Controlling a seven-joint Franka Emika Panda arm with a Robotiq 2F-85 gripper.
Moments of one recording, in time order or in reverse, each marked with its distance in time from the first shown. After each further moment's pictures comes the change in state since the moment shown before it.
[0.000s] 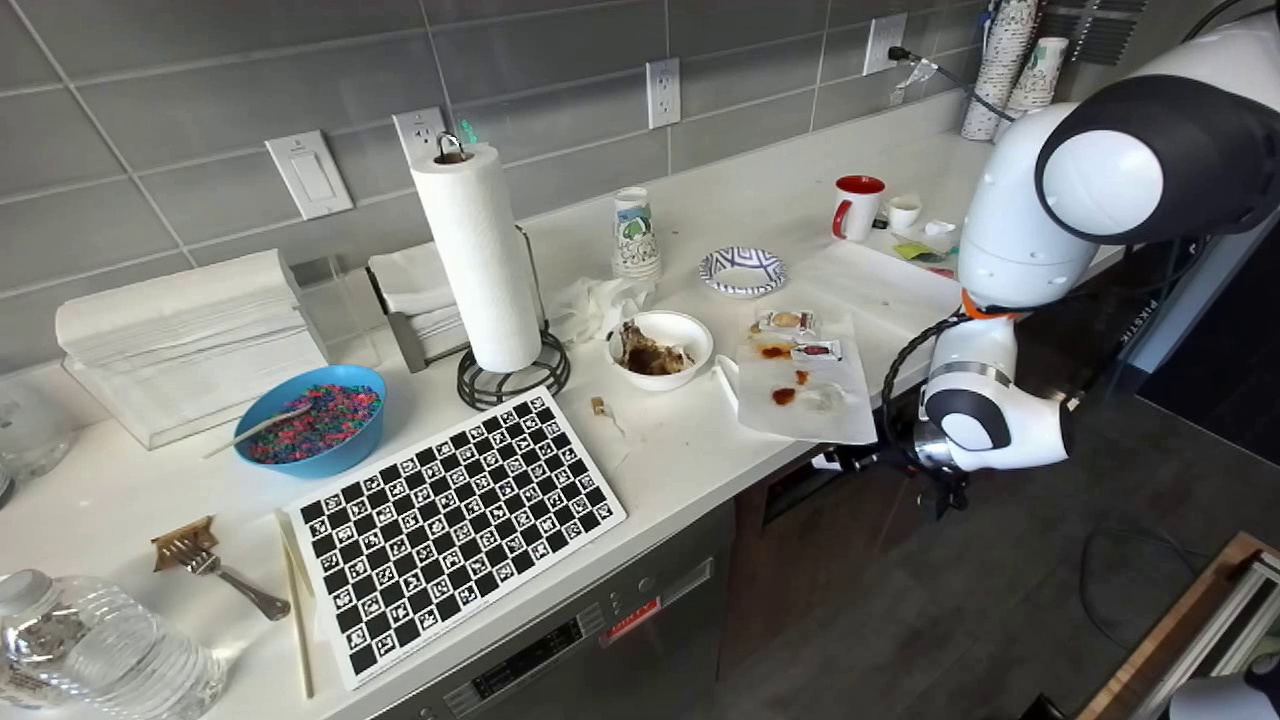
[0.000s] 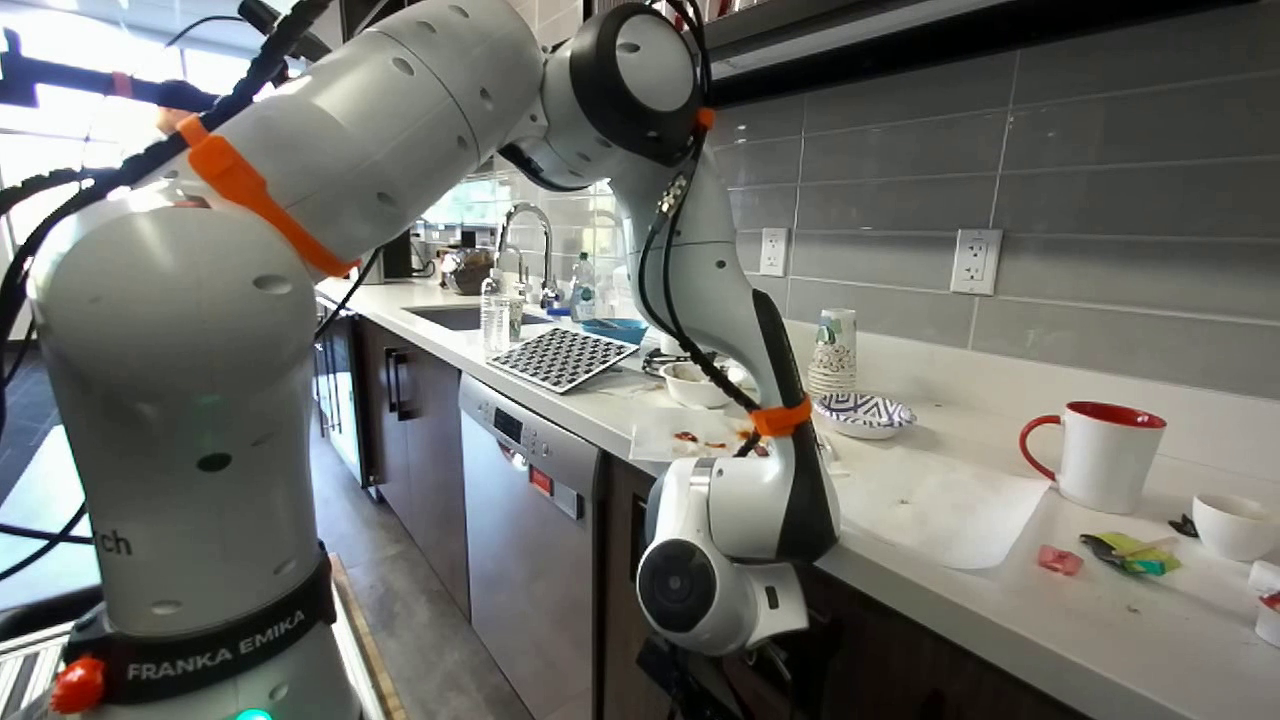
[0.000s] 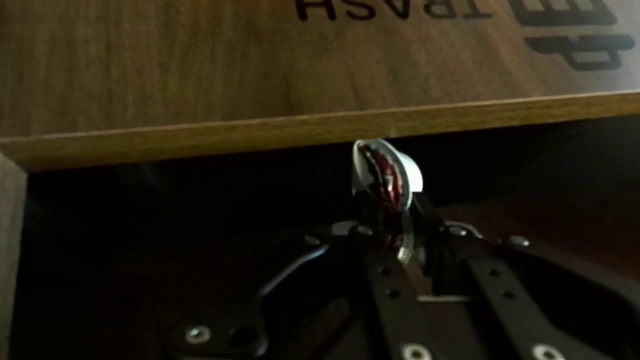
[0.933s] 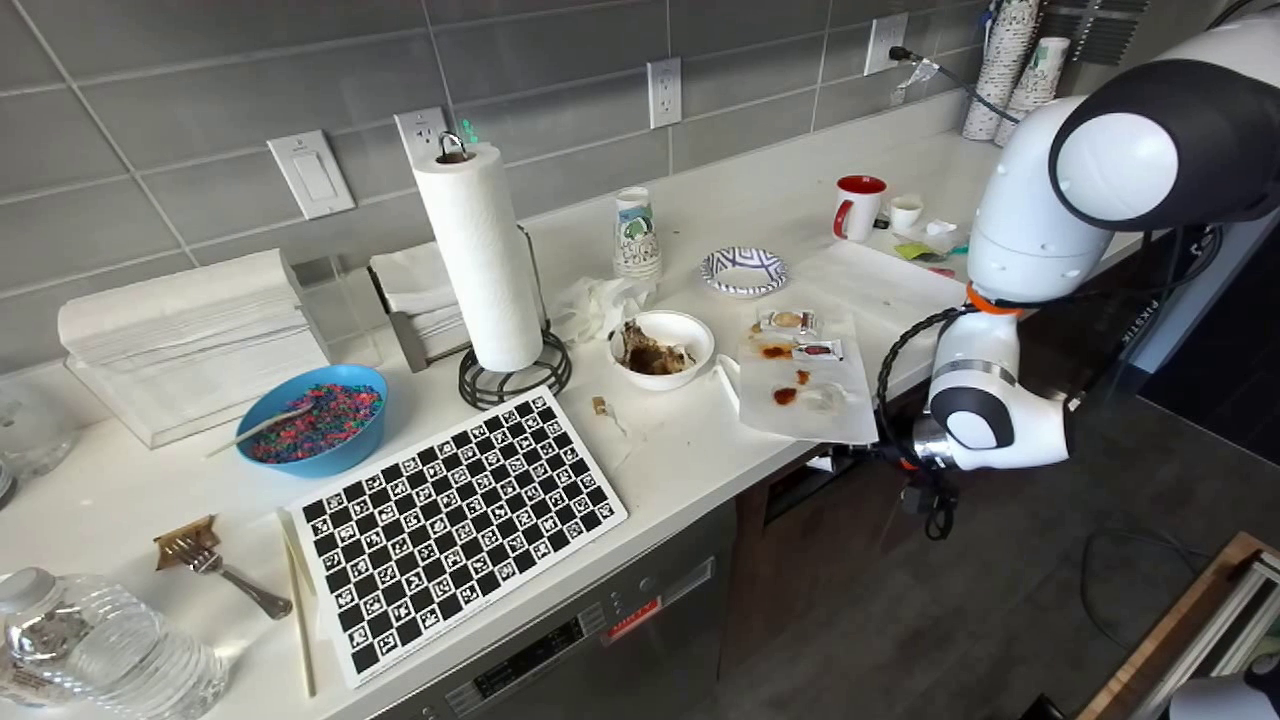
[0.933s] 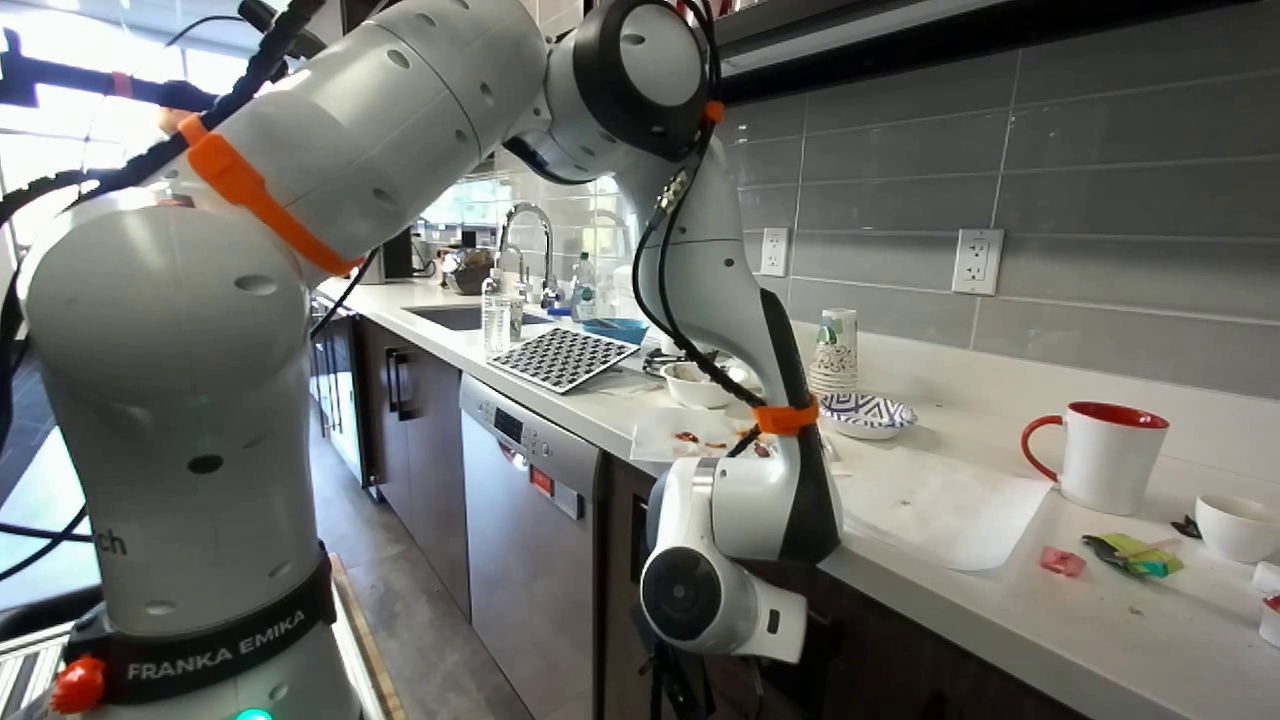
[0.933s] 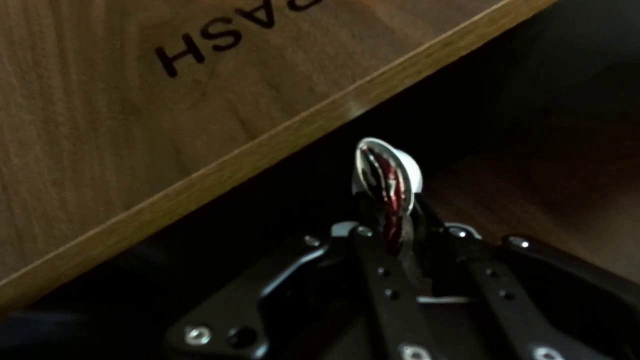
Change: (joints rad) arm -0.052 -0.015 0.037 -0.009 -0.047 -0.047 0.418
